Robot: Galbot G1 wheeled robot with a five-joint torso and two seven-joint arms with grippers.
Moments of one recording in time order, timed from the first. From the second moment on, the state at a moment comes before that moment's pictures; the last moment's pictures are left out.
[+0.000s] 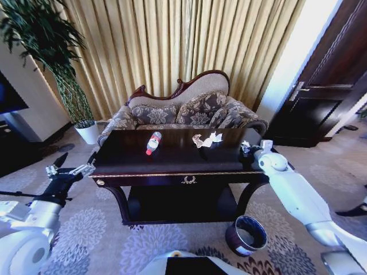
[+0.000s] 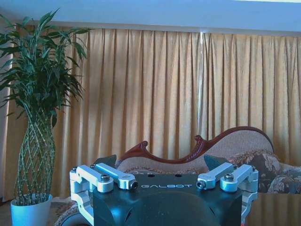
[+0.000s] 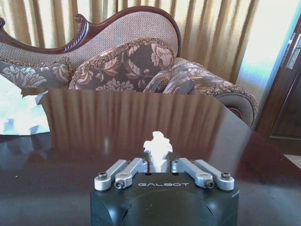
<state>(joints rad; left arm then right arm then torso) 1.74 -1.19 -1.16 -2.48 -0.74 0.28 0.04 -0.70 0.81 0.29 1.37 0.74 -0.47 0.15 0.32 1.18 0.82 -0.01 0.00</state>
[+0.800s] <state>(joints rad) 1.74 -1.19 -1.16 -2.49 -0.74 0.28 0.03 -0.91 0.80 0.51 1.74 0.93 -0.39 0.14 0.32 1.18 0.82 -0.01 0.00</state>
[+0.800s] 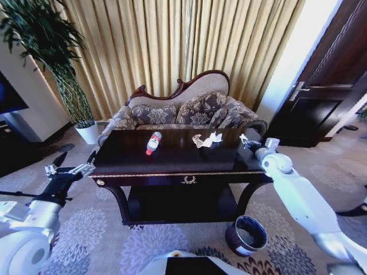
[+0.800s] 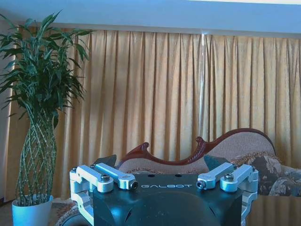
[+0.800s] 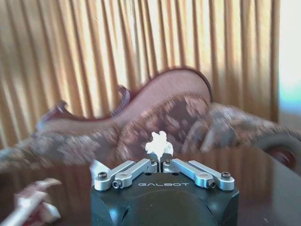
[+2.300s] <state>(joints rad) 1.73 -1.18 -1.16 -2.46 -0.78 0.37 -0.03 -1.55 0.95 0.84 2.36 0.80 -0.29 0.15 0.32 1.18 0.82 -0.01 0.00</state>
